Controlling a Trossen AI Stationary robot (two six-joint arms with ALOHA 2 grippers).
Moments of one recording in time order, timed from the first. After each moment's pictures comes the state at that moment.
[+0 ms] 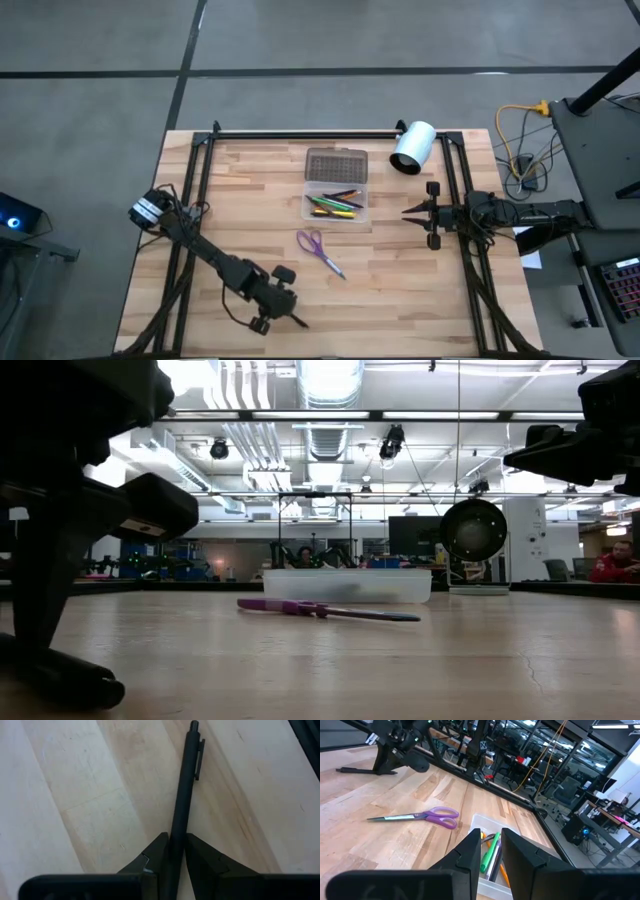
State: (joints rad) left arm -0.60 1.80 0.98 -0.22 0.02 -0.21; right arm 0.03 0.09 0.02 -0.02 0.03 -0.42
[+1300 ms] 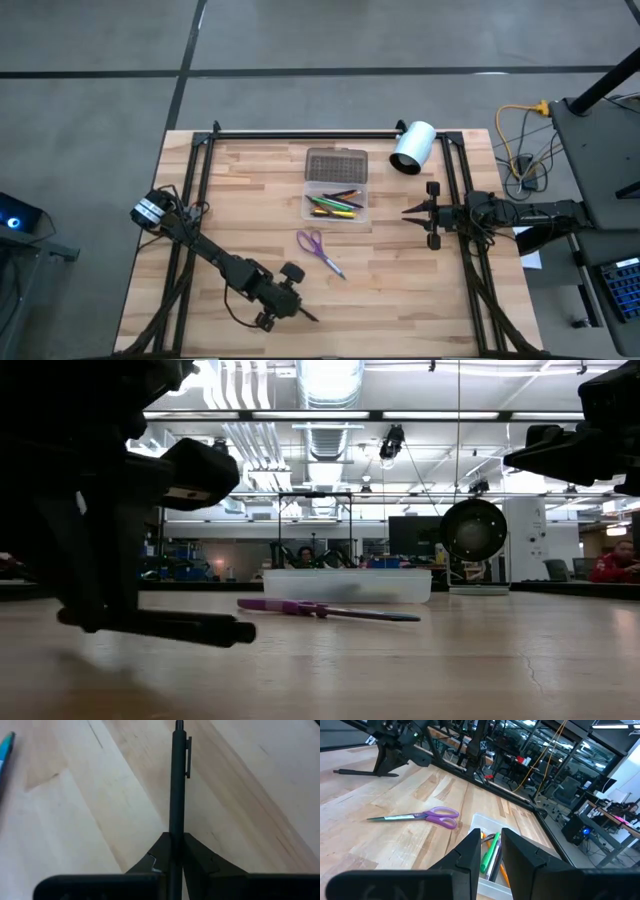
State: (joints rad) left arm -0.59 1.80 1.03 -0.23 -0.10 0.00; right arm 0.03 0.09 0.02 -0.02 0.03 -0.42
